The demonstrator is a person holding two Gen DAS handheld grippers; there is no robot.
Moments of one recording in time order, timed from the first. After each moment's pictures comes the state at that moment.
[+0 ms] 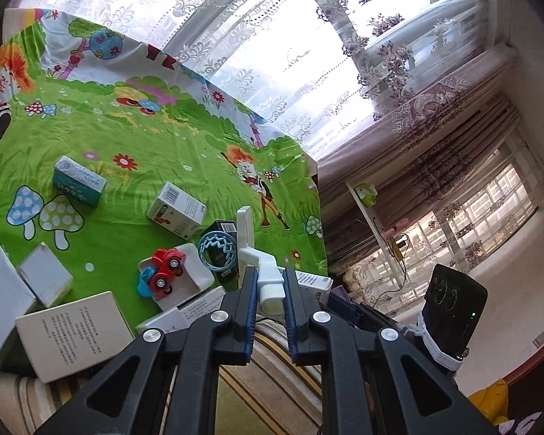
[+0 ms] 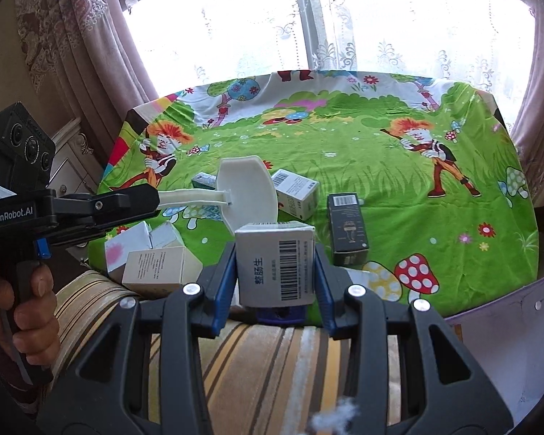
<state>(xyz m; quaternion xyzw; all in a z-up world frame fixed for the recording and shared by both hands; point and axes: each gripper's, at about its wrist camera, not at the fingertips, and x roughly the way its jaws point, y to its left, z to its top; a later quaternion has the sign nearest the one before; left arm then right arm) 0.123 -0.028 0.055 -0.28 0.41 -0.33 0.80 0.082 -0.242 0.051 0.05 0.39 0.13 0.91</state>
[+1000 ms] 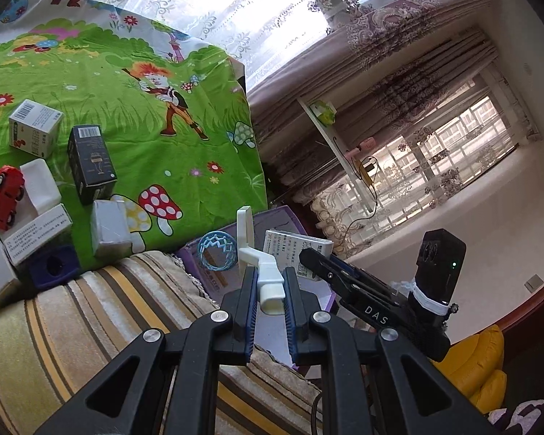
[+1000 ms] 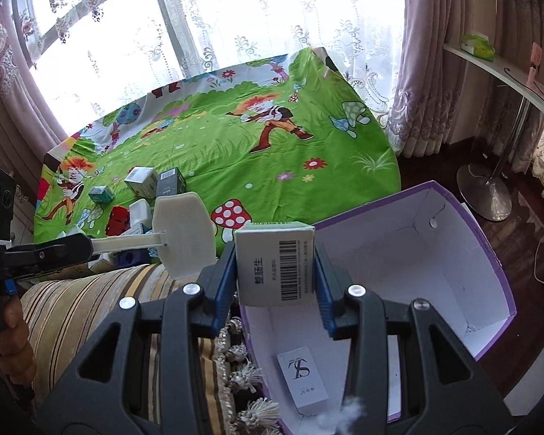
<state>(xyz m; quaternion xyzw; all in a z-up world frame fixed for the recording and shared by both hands) 0.074 -0.190 0.041 -0.21 0.48 -0.44 0.73 -0.001 -0.412 0.041 0.11 0.40 -0.04 0.91</state>
